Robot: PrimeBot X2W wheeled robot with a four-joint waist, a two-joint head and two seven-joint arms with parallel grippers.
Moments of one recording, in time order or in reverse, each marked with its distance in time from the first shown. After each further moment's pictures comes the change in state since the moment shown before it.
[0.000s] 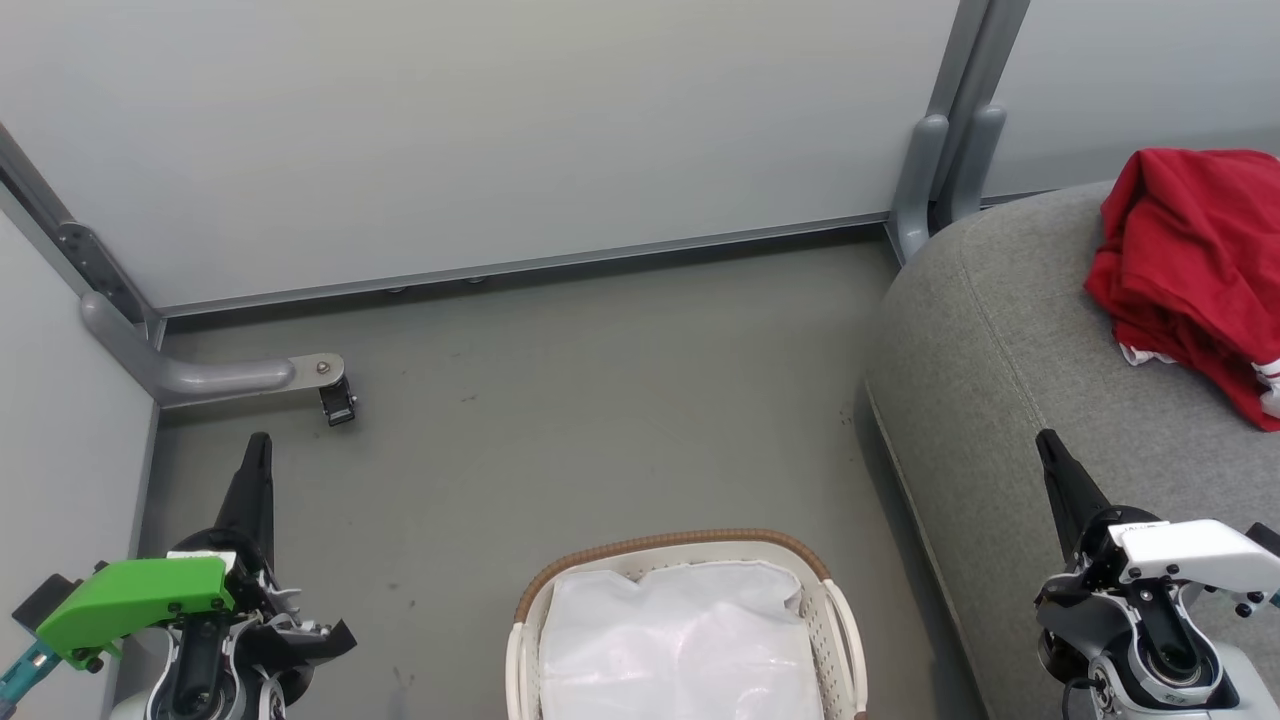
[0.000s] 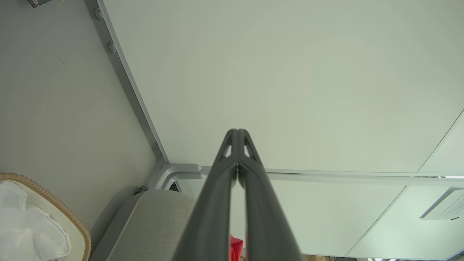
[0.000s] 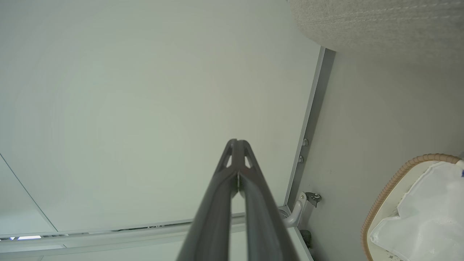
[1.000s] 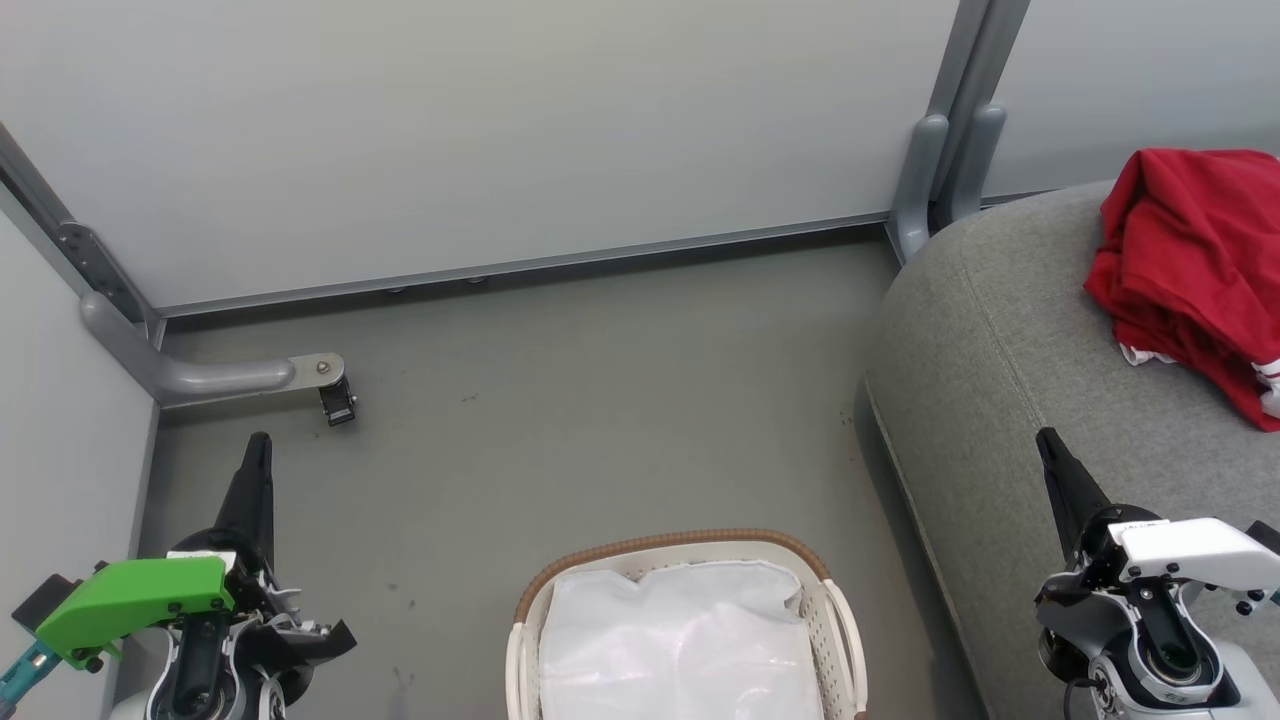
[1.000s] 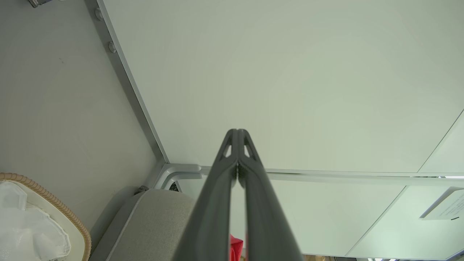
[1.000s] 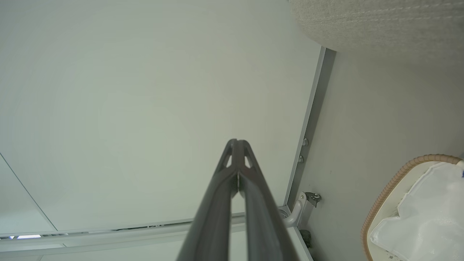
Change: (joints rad) left arm 0.000 0.000 0.000 0.000 0.000 0.000 0.000; right arm 0.000 -0.024 0.035 -0.003 0.029 0.000 -0.026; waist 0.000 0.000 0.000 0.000
